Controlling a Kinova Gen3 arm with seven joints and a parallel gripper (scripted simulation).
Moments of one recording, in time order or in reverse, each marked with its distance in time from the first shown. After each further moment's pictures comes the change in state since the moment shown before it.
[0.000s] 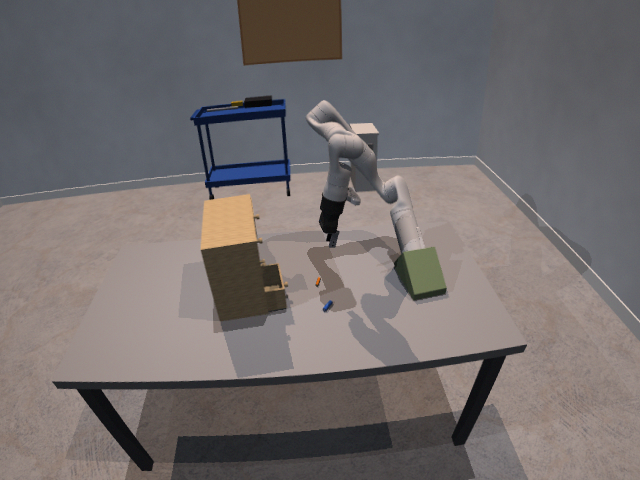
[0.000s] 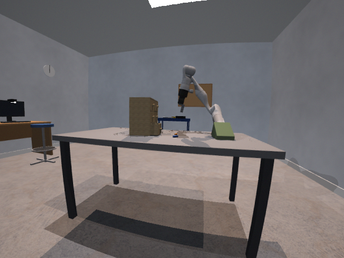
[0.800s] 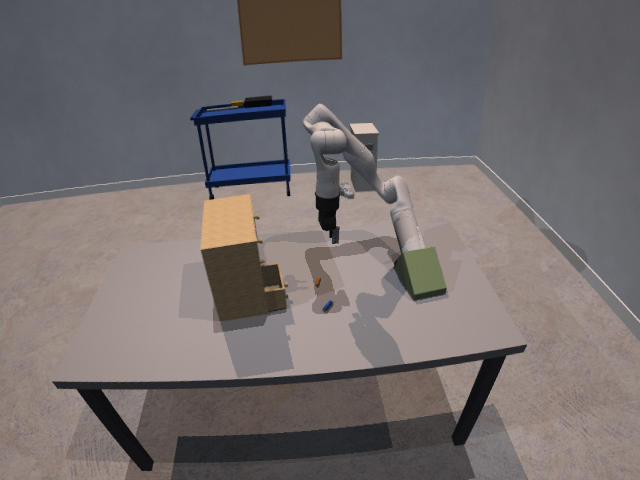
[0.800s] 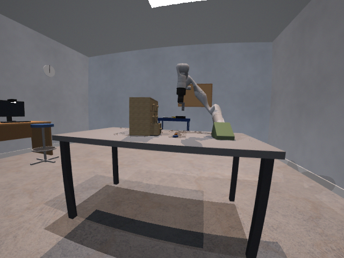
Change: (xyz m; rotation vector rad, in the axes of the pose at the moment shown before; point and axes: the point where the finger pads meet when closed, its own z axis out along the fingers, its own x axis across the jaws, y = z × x) arm 0.000 -0.005 -0.017 0.184 0.003 0.006
